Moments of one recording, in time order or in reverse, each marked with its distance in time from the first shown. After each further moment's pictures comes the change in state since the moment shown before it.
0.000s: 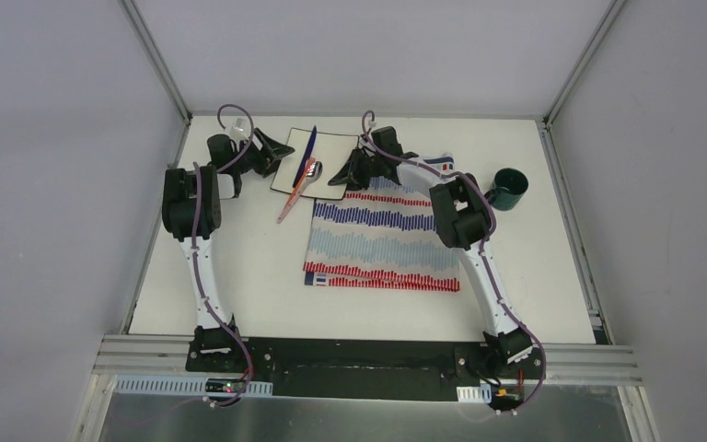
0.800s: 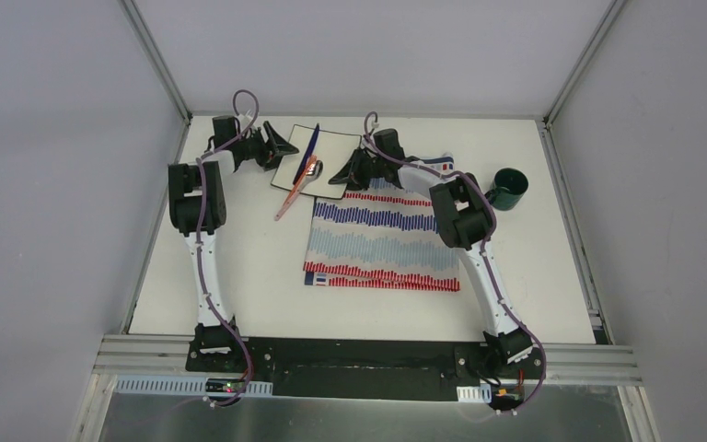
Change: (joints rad) left arm -0.010 0.123 0.381 -0.572 0.130 0.255; right arm -0.002 -0.014 -0.070 0.133 0.013 0.059
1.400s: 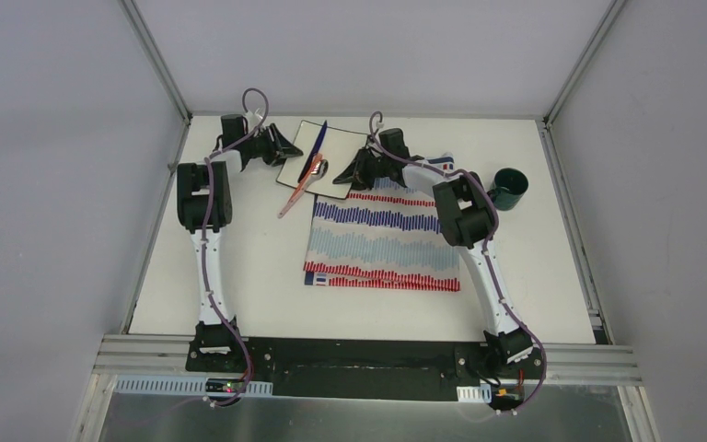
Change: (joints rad) left arm -0.039 0.069 0.088 0.016 0.004 0.053; right arm -0.026 0.000 -0.006 -0.005 -0.035 0.000
